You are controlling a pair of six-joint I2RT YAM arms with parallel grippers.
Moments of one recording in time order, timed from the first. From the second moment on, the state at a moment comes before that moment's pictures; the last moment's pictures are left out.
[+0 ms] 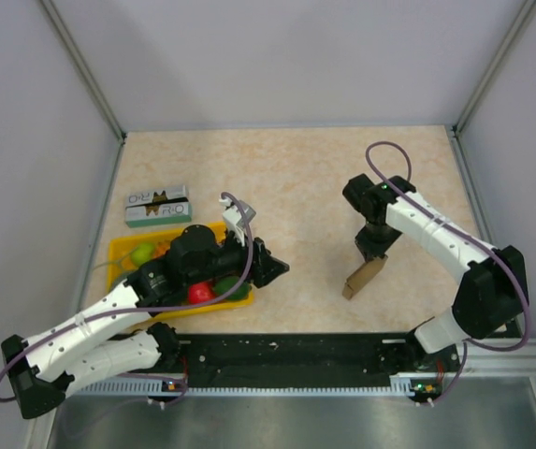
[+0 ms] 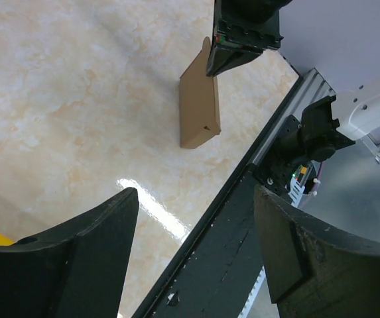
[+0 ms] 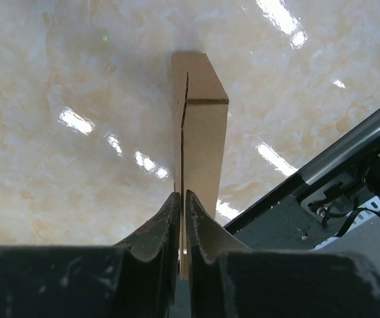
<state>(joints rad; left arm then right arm) -0.91 0.84 0.79 -0.22 0.16 -0.47 0.52 1.48 1.24 -1.33 0.28 1.33</state>
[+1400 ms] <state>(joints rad) -1.14 2.00 1.63 -0.39 0.11 -0.17 0.50 0.42 1.12 -1.00 0.26 0.41</state>
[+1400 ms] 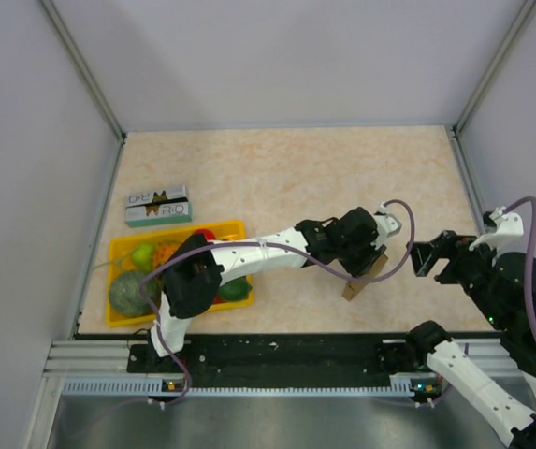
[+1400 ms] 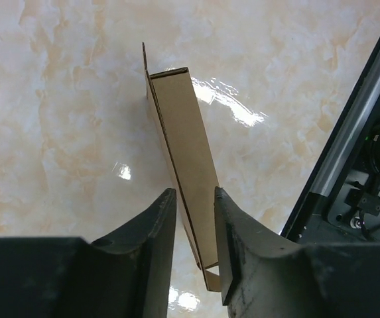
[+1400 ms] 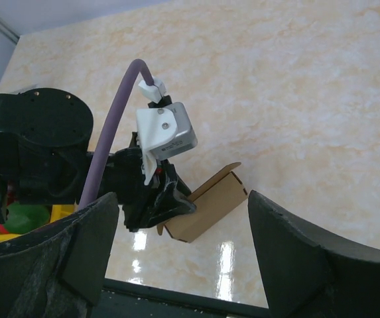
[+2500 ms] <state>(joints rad) -1.13 1.66 1.25 -0.30 -0.18 0.42 0.50 0.45 1.06 -0.99 0.26 0.55</state>
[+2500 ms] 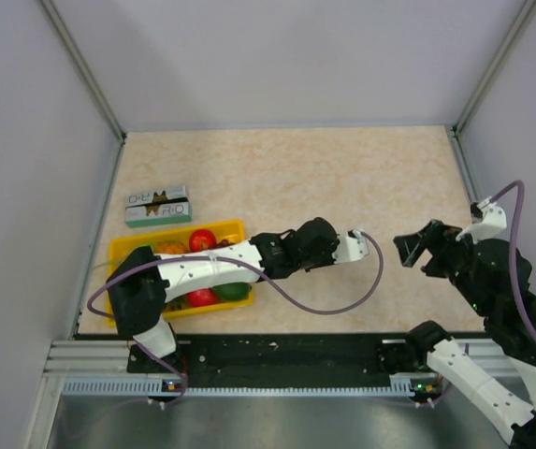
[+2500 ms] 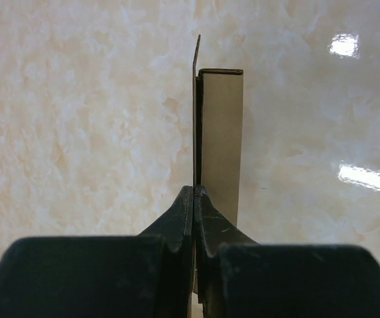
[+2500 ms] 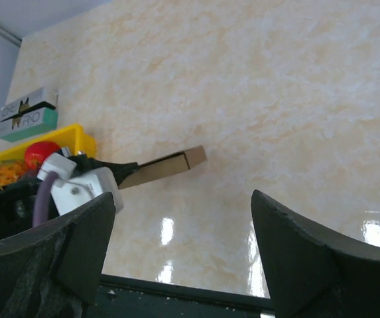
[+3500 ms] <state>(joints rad) -0.96 1.65 1.25 -0.42 0.27 0.54 0.50 0.66 0.89 -0.88 0.02 0.55</state>
